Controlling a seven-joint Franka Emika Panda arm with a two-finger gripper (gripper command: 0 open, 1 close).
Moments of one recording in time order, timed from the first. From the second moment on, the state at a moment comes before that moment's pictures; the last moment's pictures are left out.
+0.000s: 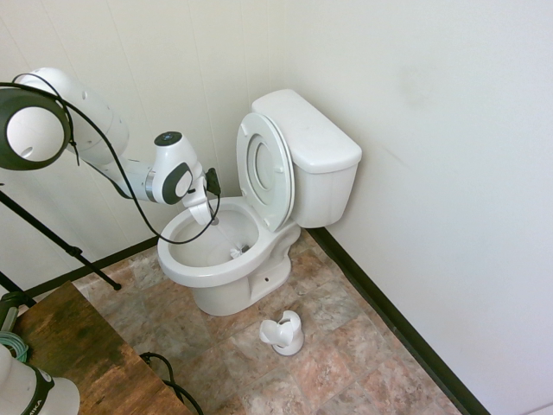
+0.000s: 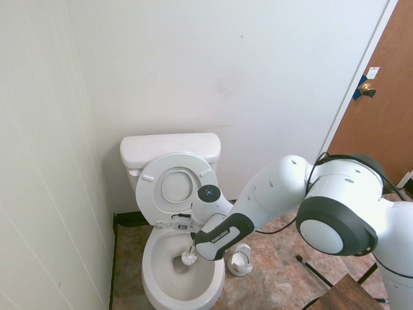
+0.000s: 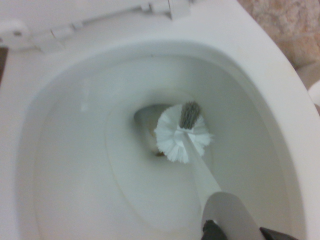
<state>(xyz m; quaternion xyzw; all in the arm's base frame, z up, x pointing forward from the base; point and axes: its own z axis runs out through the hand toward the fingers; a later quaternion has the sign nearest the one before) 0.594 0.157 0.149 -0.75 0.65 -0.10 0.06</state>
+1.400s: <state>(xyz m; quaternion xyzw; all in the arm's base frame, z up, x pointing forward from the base) 0.517 0.031 0.373 -0.70 0.69 -0.13 0.08</state>
